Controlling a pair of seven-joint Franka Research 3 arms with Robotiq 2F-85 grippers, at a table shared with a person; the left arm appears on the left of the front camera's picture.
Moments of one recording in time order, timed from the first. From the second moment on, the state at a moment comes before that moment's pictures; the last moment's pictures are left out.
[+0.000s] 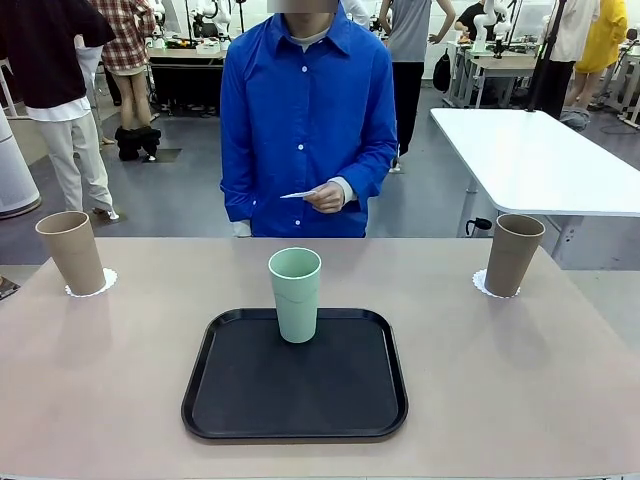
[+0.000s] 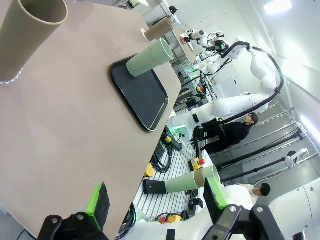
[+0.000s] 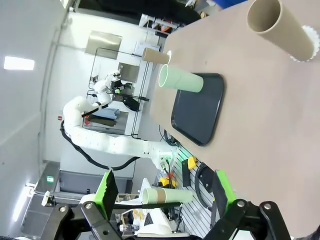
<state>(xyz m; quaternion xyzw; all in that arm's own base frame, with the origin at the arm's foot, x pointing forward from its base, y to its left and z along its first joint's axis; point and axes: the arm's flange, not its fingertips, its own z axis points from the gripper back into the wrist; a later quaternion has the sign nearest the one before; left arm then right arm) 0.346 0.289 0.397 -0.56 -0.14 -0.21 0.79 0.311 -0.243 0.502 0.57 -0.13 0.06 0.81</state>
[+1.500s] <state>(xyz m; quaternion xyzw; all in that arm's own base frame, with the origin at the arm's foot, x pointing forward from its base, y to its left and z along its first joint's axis) 0.346 0.289 0.397 -0.56 -0.14 -0.21 0.79 0.311 -0.251 0.445 0.60 -0.11 0.04 0.79</state>
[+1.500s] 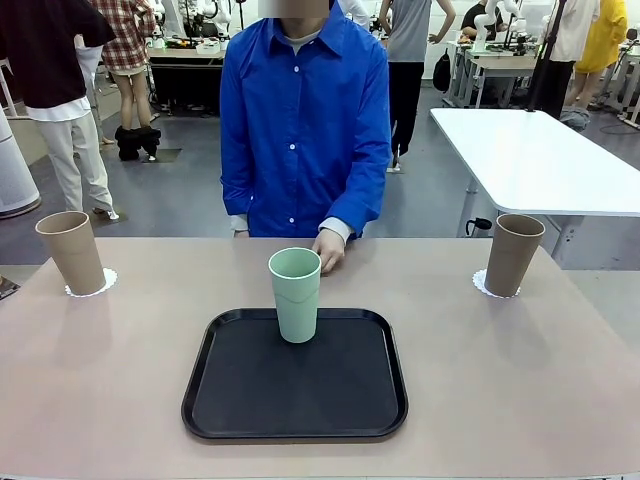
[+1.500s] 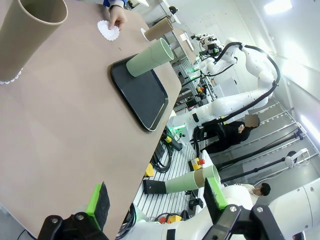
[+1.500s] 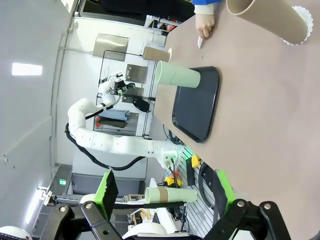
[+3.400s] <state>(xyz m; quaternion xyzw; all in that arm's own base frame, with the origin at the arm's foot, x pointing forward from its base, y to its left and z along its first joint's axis) 0.346 0.289 0.397 -0.56 -0.14 -0.21 0.79 0.310 -0.252 0.445 0.60 -0.11 0.03 0.79</state>
